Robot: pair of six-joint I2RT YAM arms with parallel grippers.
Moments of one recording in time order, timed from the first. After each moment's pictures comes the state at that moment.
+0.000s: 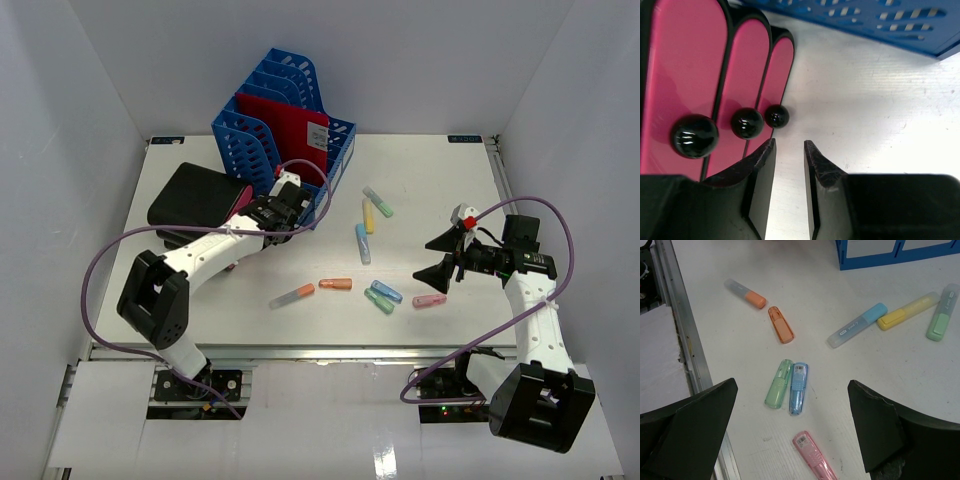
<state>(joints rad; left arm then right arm) -0.66 1.64 1.26 -0.60 -0.67 -0.24 -0.20 1.00 0.77 -0.75 -1.25 -0.85</state>
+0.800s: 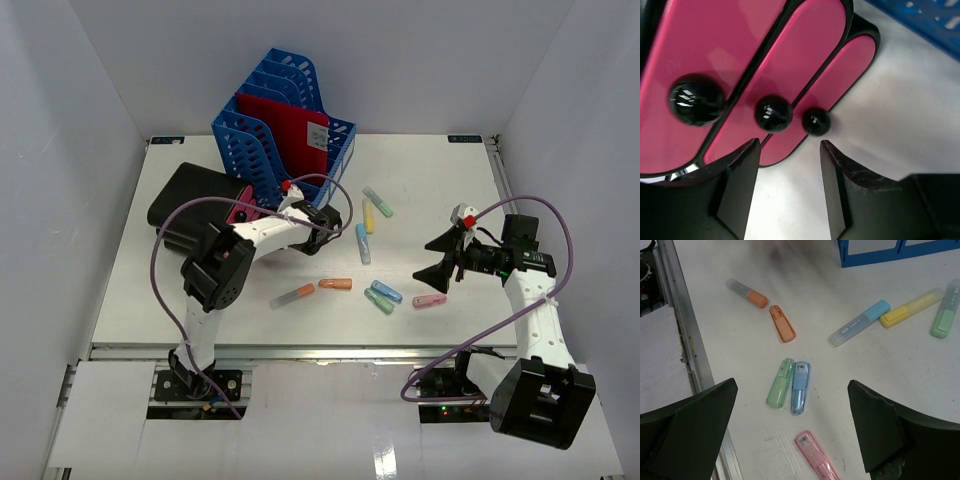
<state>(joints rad) -0.75 2.06 1.50 -1.13 -1.20 -0.94 -0.20 1.02 0.77 -0.75 -1.25 -0.85</state>
